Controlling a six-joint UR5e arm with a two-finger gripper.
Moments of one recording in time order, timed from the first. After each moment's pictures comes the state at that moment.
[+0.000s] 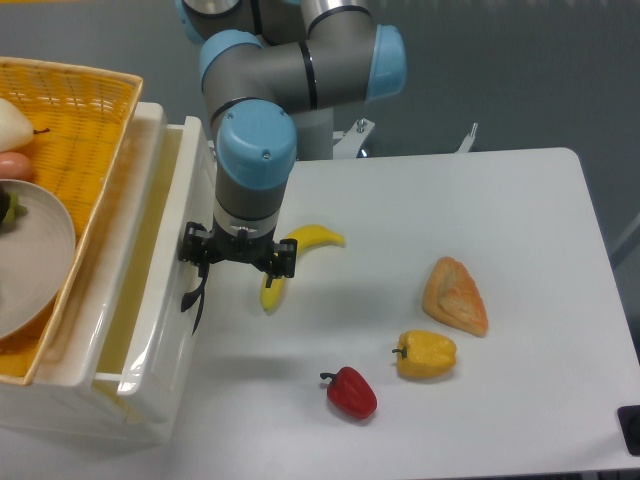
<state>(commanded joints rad) 2.27 -1.85 -1.52 -1.34 1.35 0.32</state>
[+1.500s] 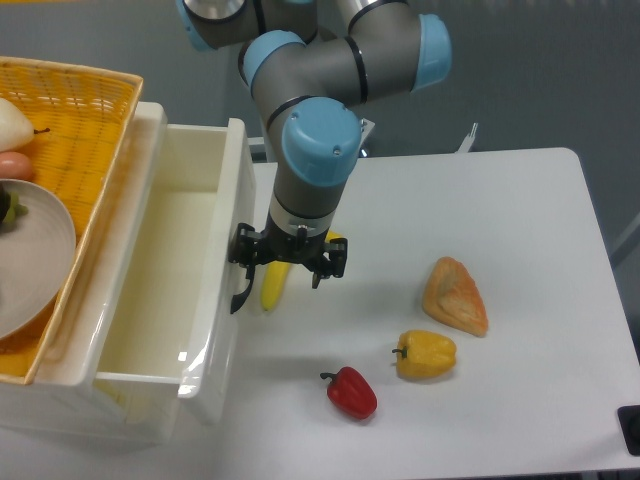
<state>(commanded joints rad) 2.38 -1.85 -1.52 -1.34 1.35 0.41</state>
